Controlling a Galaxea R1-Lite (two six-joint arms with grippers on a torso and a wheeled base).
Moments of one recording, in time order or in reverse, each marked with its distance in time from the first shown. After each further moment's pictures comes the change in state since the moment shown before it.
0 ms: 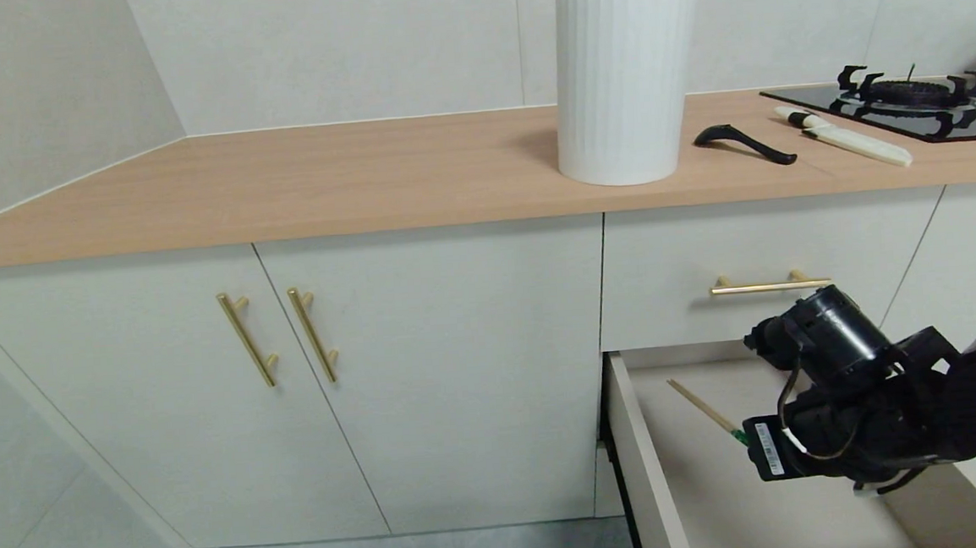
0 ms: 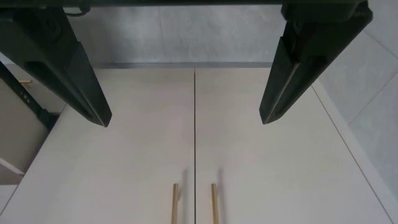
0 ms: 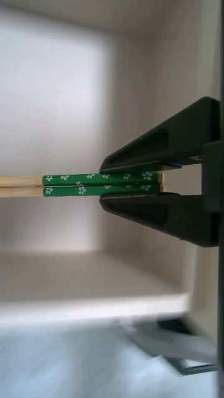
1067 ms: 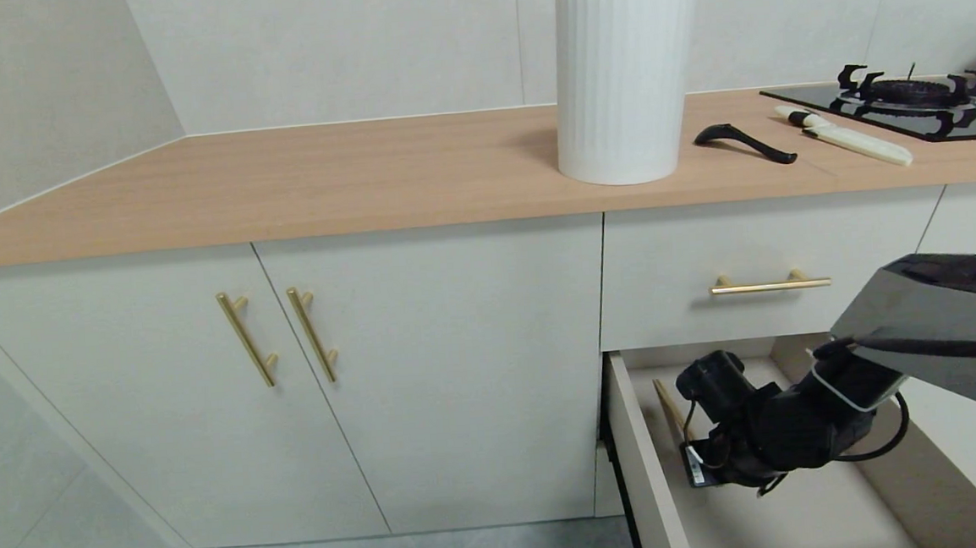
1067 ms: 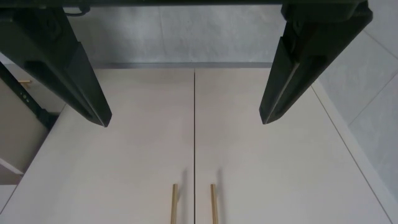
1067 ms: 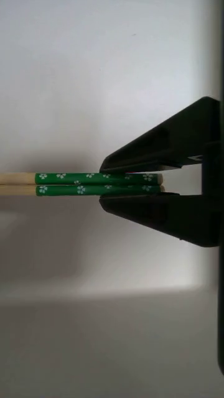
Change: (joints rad) left arm 0.000 0.000 0.000 0.000 0.001 0.000; right arm -0.068 0.545 -0.115 -0.335 -0.050 -0.050
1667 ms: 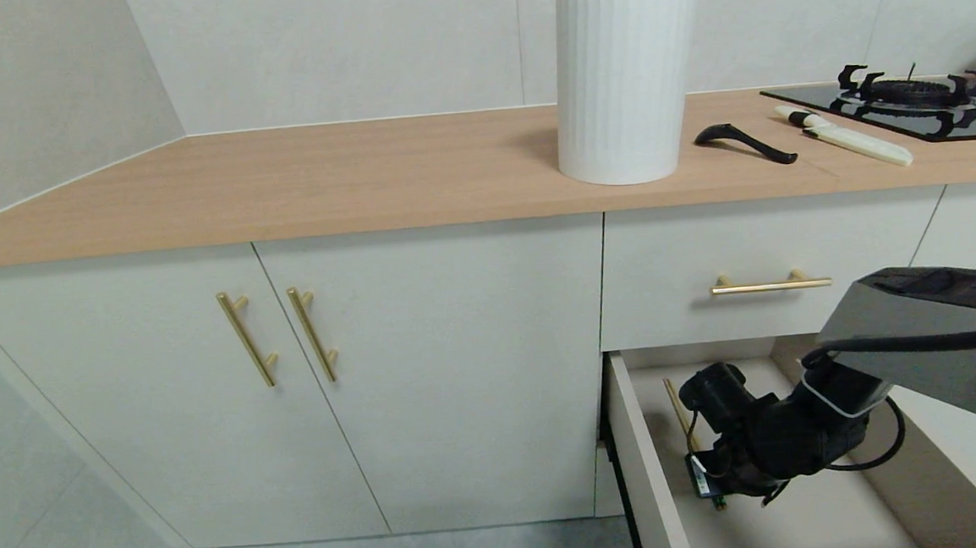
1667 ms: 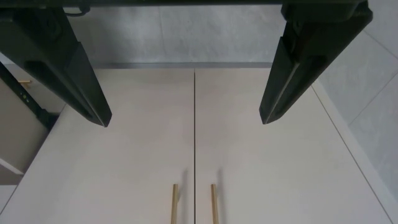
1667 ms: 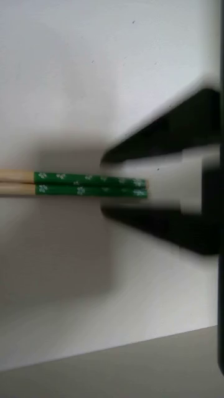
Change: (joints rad) left arm 0.000 0.000 0.000 0.000 0.000 0.000; right arm -0.026 0.056 -0.001 -0.023 0.002 -0.016
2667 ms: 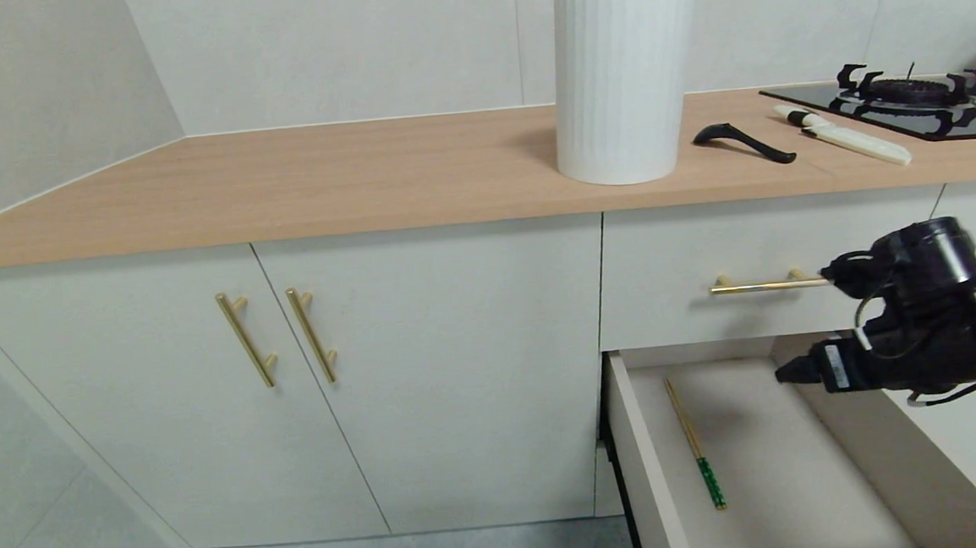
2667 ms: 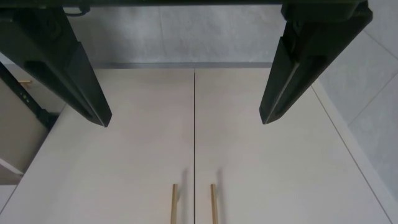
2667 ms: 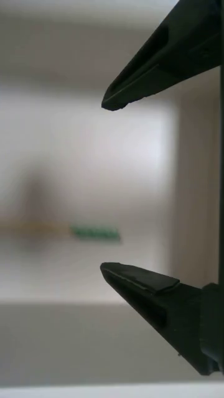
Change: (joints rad) left arm 0.000 0.000 0.000 0.000 0.000 0.000; right arm -0.297 -0.606 0.054 0.224 0.174 -0.266
